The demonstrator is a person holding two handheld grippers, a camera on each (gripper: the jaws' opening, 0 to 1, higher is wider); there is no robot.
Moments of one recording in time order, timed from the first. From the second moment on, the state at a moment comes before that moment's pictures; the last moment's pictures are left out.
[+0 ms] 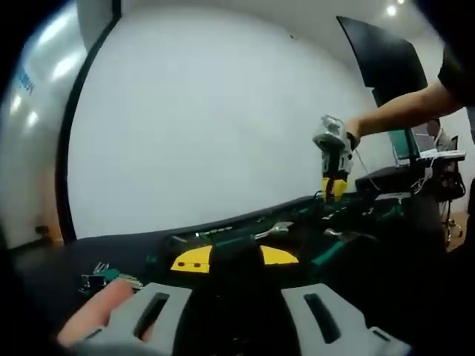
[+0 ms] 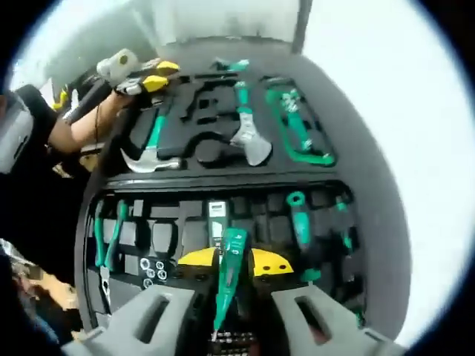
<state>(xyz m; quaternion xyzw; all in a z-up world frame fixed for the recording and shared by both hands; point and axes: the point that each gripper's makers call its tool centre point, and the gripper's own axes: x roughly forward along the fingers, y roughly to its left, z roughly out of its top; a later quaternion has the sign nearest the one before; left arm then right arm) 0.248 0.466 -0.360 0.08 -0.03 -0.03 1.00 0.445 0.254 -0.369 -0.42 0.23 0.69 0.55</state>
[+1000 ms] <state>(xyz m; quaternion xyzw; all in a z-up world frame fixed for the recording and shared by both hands) 0.248 0.462 -0.362 0.08 -0.03 -0.03 1.00 0.443 0.240 -0.406 -0.45 0.32 0.62 0.55</state>
